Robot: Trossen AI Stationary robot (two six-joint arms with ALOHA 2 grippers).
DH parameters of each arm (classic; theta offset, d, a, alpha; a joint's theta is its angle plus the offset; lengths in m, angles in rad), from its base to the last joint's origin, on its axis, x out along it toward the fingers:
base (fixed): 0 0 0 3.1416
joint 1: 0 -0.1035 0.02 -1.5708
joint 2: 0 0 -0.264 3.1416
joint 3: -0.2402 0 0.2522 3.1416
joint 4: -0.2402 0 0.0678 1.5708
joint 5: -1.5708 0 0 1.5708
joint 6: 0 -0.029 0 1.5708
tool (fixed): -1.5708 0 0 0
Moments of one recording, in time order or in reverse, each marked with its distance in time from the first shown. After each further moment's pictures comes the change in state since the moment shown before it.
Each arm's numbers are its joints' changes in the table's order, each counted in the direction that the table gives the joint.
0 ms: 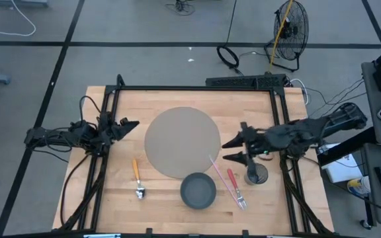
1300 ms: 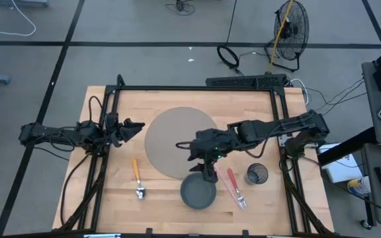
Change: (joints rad) left arm 0.000 -0.142 -0.021 0.028 0.013 -0.010; right arm 0.135 -0.586 -0.575 -0.384 -0.288 0.158
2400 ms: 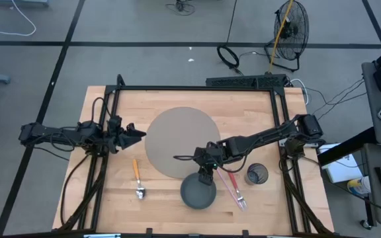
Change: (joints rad) left arm 0.000 0.000 0.000 -0.029 0.198 0.017; right arm 0.002 -0.074 0.388 0.196 0.070 -0.279
